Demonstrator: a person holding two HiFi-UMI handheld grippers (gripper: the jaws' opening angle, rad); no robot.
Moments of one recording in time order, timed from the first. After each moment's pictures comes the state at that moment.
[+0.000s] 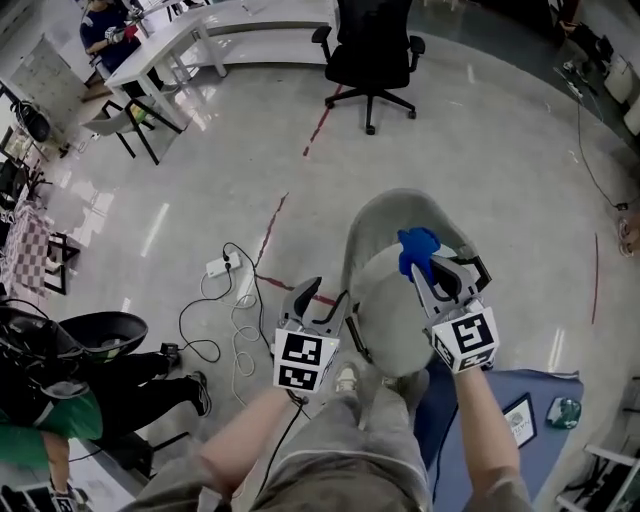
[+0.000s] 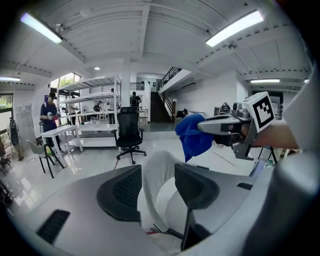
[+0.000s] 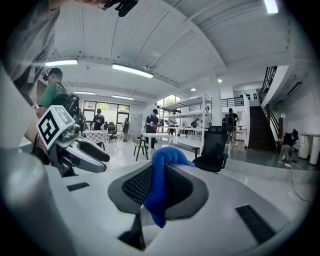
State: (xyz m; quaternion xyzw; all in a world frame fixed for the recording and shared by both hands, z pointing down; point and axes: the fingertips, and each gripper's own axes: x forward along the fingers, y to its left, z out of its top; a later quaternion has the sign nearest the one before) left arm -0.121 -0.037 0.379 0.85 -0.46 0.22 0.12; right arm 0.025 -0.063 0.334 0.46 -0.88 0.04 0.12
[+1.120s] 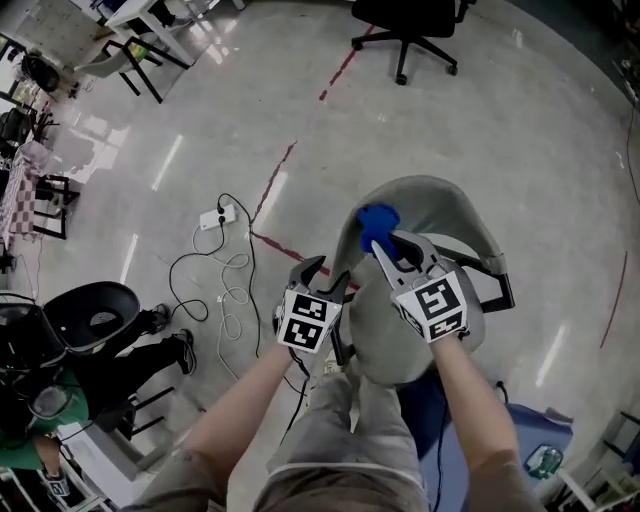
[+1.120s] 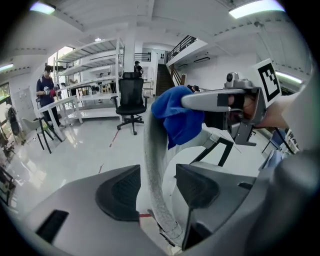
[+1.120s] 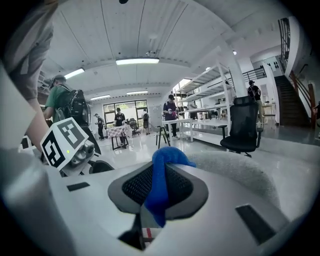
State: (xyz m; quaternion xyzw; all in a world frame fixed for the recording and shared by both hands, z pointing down) left arm -0.101 -0.128 0.607 0.79 -0.46 0.33 0.23; right arm -0.031 -0.183 0.523 0.32 -0.93 0.12 0.15
